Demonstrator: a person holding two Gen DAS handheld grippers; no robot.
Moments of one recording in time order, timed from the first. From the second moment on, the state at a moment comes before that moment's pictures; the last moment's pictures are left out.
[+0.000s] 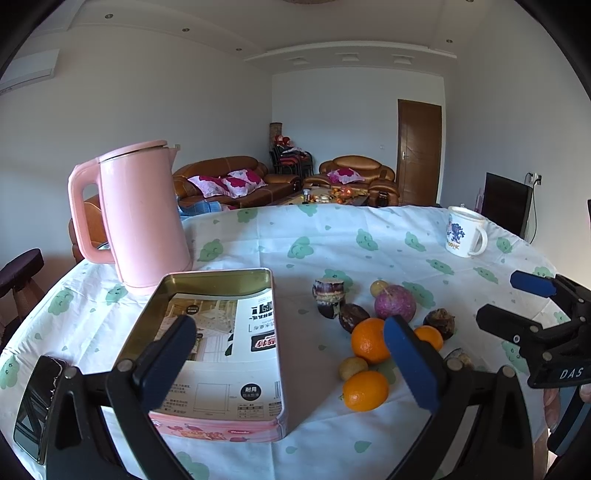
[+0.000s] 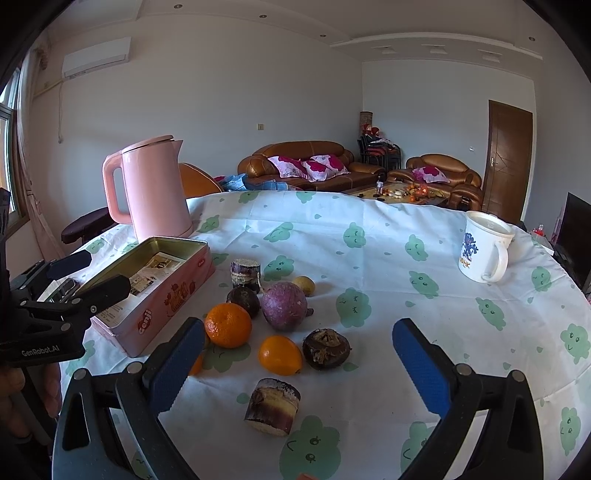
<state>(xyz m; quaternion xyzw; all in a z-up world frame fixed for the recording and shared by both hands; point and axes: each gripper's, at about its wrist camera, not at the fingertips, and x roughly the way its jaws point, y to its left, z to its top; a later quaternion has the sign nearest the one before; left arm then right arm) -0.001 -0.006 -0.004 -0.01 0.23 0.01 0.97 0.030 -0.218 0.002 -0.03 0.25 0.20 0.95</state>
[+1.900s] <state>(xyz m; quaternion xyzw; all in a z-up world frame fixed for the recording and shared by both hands) -0.002 -0.040 -0.036 0.03 0.26 -0.03 0.97 0.048 -0.215 -0.060 -0.03 0.37 0.24 0.90</state>
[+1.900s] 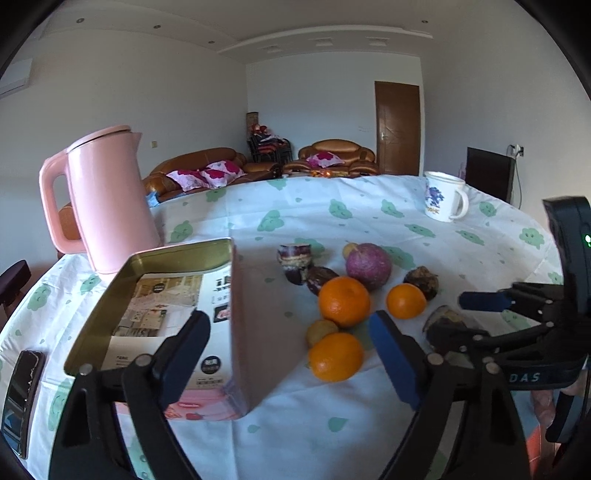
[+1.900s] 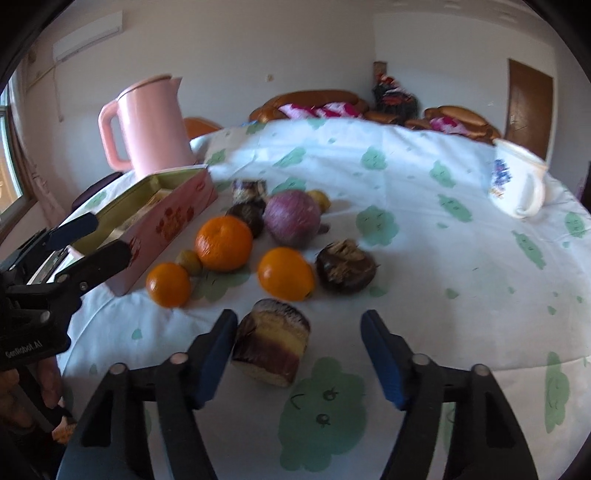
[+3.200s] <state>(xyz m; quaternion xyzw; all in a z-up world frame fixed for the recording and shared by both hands) 0.025 -0.056 -0.059 0.02 0.35 -0.09 0.93 0.041 -0.220 -0.056 -0.01 0.34 0.26 0.91</state>
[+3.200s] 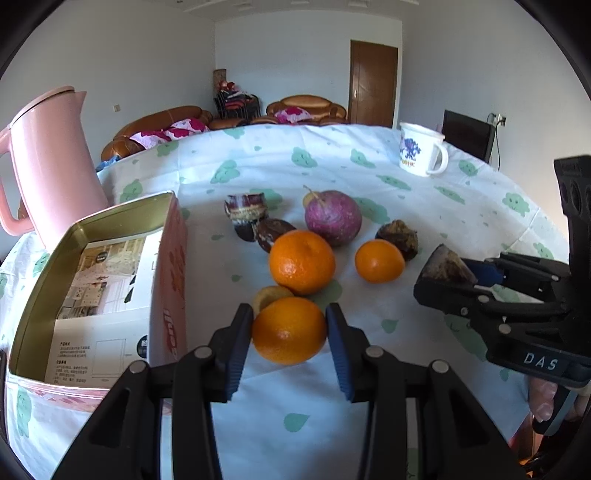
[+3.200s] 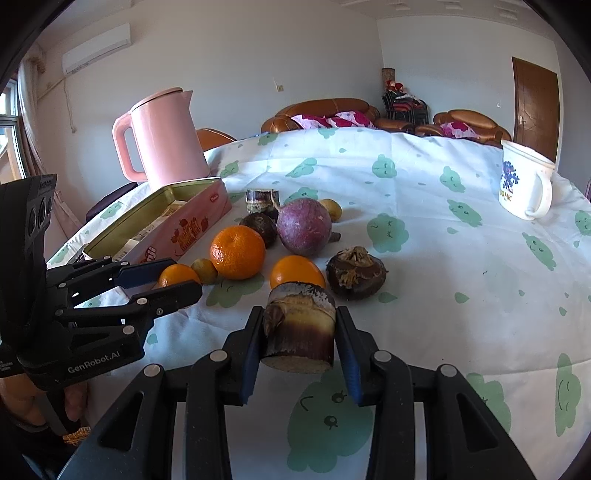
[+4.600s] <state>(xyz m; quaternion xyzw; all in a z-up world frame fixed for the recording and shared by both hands) -0.001 -0.053 -0.044 0.02 0.25 -0.07 0.97 0.023 -0.225 -0.048 -0.01 0.27 0.27 0.93</state>
